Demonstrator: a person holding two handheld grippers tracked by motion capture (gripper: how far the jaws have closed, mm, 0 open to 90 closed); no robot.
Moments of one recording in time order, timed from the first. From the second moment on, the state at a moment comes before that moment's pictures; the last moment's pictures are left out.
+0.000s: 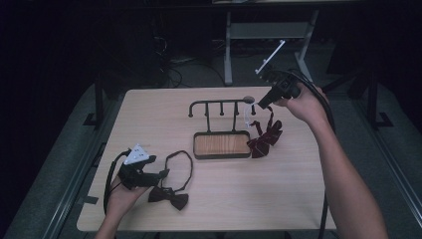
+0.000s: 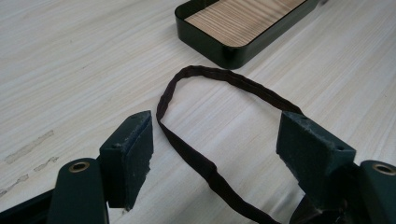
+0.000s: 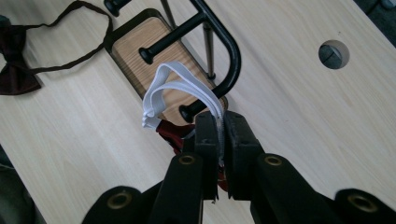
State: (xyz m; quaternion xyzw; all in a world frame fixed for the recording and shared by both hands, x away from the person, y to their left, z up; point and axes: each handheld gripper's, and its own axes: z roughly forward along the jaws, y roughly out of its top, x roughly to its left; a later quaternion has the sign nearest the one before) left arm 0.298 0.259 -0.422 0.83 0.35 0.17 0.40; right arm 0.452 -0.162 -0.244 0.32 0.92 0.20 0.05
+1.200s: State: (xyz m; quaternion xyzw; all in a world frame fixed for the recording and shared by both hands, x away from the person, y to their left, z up) left arm 0.298 0.258 -0.422 0.84 0.35 0.17 0.39; right arm 0.461 -0.172 -0.265 0.34 0.92 0.20 0.03
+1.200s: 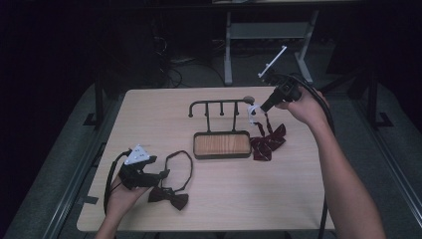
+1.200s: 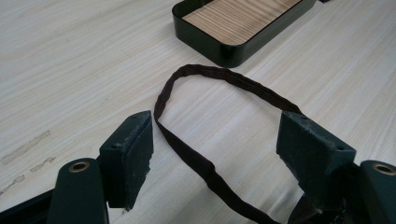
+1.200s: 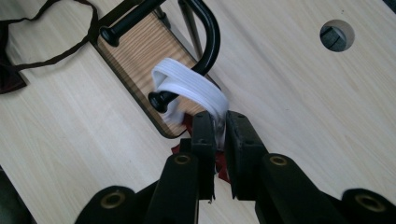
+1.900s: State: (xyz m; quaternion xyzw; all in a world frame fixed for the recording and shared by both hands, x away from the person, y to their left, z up) left arm 0.298 0.258 -0.423 0.84 0.35 0.16 0.39; right arm 0.448 -0.178 -0.274 0.32 0.92 0.21 0.02
